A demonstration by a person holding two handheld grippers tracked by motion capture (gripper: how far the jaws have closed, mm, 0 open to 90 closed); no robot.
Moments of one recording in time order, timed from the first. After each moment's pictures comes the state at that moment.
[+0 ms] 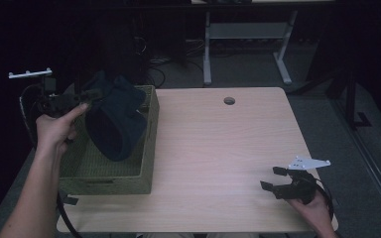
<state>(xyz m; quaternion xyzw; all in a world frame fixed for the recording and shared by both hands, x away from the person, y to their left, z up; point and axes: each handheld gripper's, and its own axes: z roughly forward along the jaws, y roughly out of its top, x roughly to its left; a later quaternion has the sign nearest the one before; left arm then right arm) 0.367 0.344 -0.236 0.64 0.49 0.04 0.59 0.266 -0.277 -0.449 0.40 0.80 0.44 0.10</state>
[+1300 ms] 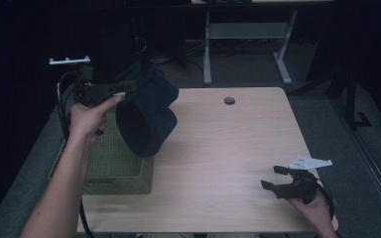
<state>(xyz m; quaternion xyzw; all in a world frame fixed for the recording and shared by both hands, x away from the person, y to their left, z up) 0.383 0.263 -0.221 0.68 0.43 0.00 0.60 0.266 -0.279 -0.447 0.40 0.80 0.44 0.10</state>
